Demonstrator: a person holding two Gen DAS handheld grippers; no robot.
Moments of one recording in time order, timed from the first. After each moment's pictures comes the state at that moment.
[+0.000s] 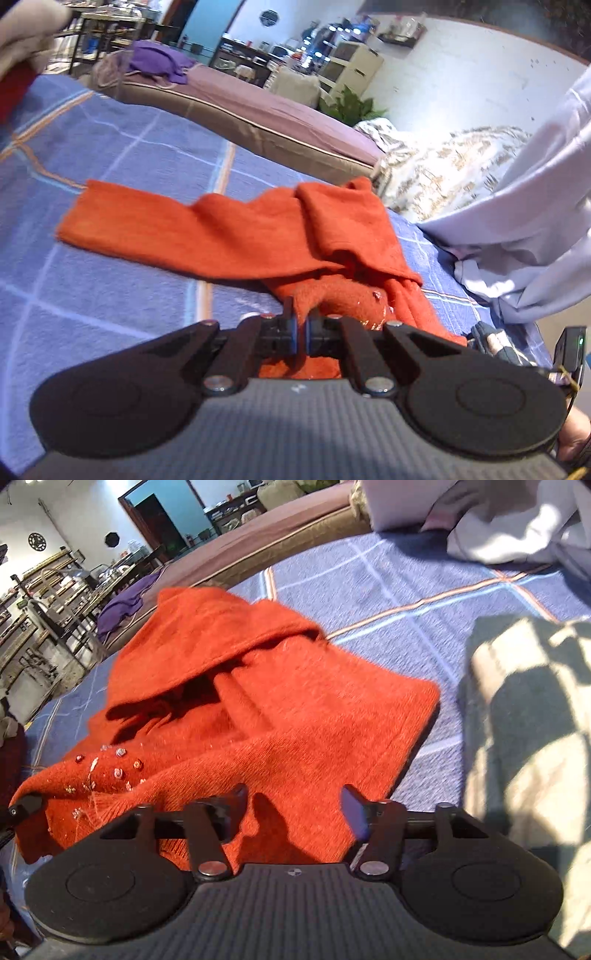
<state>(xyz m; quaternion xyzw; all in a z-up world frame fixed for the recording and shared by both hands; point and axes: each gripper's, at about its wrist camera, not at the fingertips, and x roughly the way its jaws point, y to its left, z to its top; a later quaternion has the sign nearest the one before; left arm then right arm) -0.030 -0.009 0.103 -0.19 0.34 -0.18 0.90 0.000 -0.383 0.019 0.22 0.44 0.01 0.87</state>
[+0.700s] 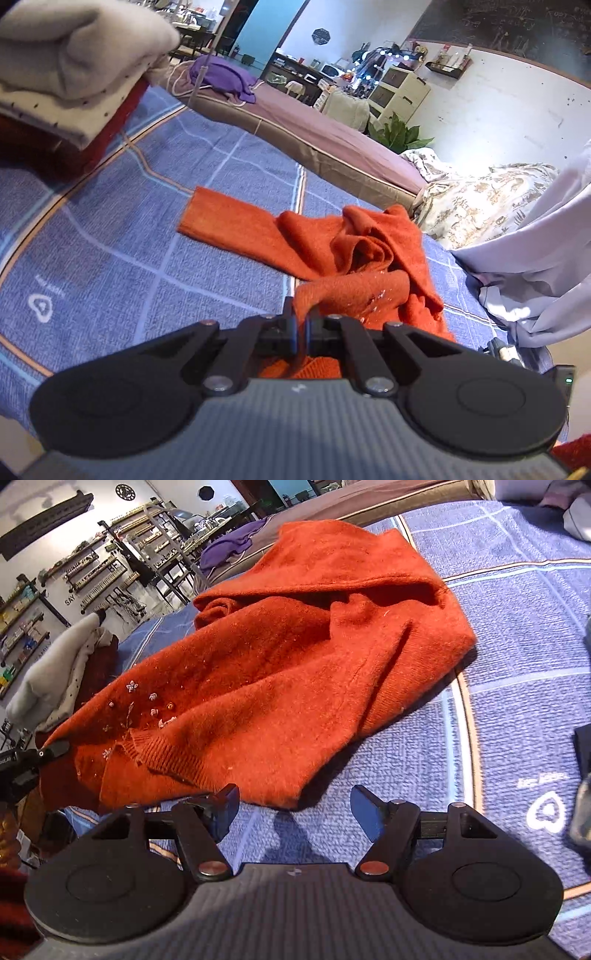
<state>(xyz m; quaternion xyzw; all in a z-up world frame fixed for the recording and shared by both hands) -0.099 0.071 0.133 -0.21 0.33 -0.11 0.91 -0.025 -0.309 0.007 0.22 0.45 0.15 0.85</state>
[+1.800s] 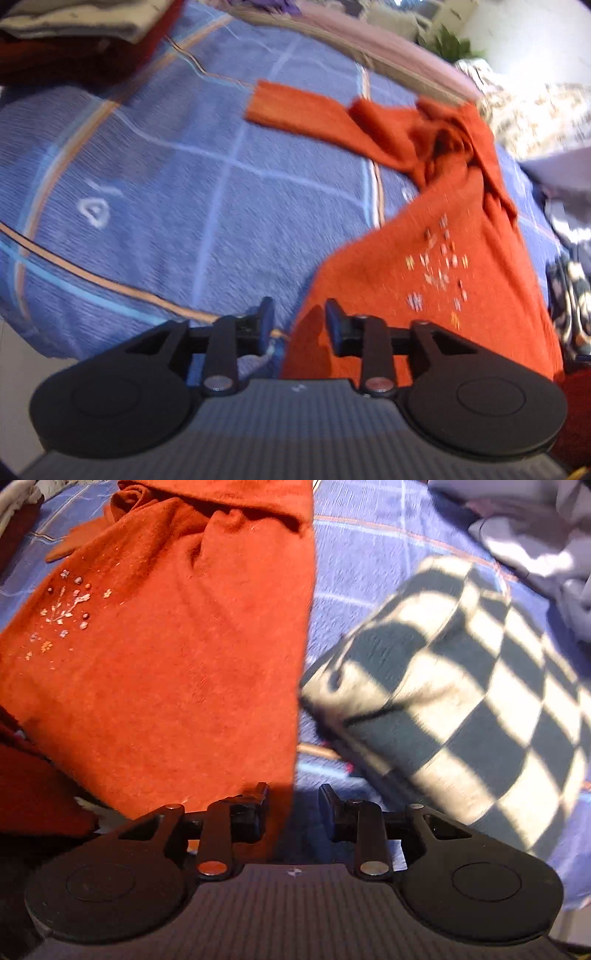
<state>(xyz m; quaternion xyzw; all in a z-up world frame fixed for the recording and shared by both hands) -0.109 0.085 0.078 -0.15 0.47 -0.04 0.87 -0.096 -0.384 0.065 -0.07 0.56 0.02 0.82</state>
